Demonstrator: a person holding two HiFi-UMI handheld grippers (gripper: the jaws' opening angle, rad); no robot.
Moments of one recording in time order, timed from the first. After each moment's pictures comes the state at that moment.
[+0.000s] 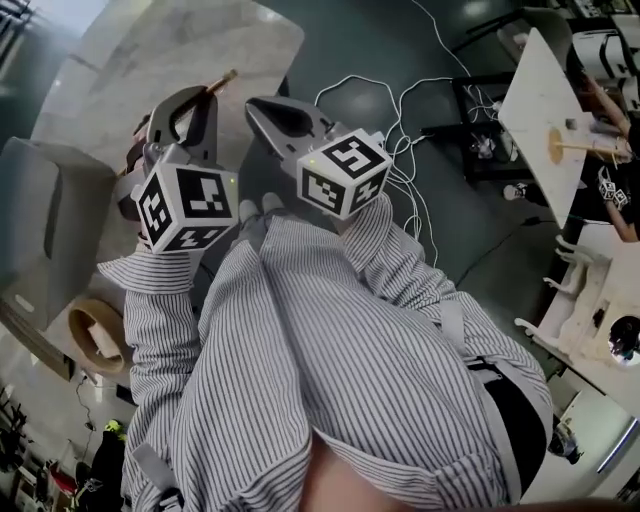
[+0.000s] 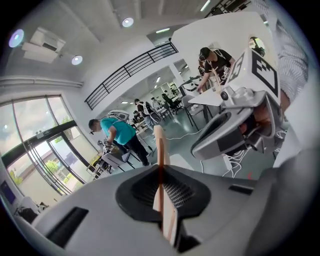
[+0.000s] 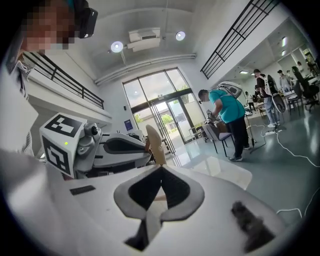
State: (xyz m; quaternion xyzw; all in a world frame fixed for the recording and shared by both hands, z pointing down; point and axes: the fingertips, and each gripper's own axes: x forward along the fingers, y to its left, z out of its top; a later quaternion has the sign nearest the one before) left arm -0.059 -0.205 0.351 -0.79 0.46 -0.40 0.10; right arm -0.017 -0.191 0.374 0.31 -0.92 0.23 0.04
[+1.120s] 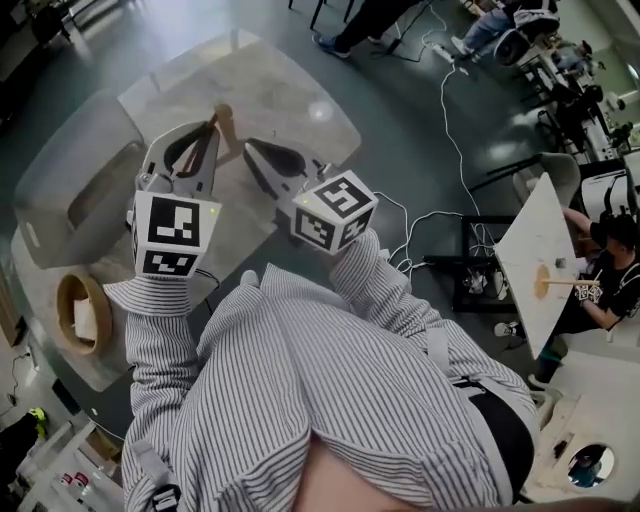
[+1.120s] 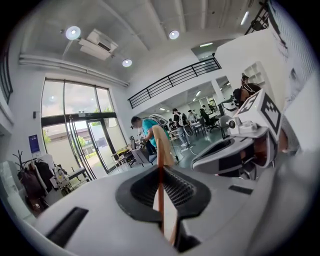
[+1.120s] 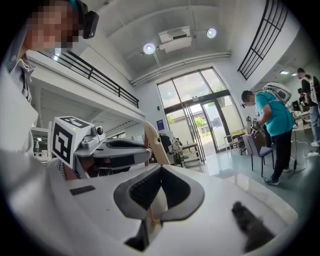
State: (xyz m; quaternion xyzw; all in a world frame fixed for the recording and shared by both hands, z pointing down) left arm -0.184 -0.162 0.260 -0.74 0.63 -0.24 0.04; right arm -0.141 -0.167 0.294 0.14 -0.98 0.12 0.02
